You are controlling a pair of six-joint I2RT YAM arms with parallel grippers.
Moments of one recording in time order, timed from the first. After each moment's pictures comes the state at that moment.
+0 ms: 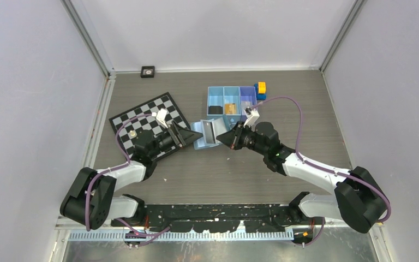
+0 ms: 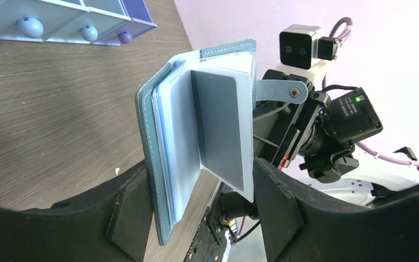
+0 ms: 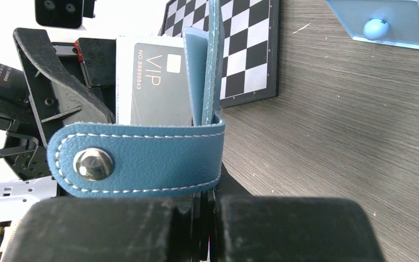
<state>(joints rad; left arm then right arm) -0.37 1.27 0.33 0.96 0.61 -1.09 0.67 1.21 0.56 0.43 -0.23 0.74</state>
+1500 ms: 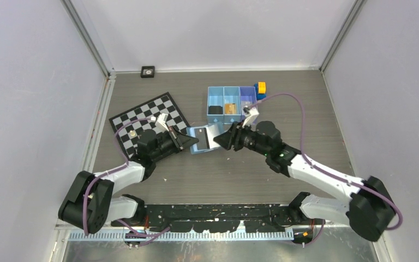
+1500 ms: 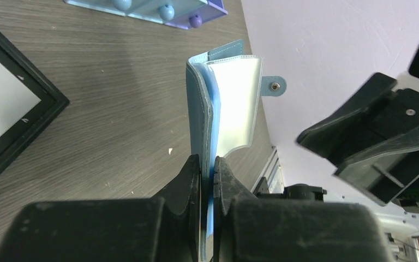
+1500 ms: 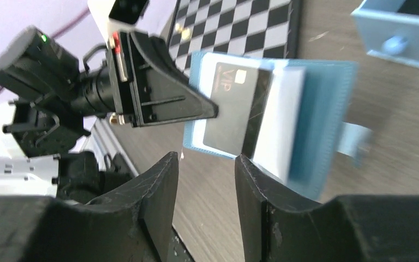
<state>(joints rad) -0.36 1.22 0.33 0.69 0.52 -0.97 0.71 1.07 0.61 0.26 -0.19 0.64</state>
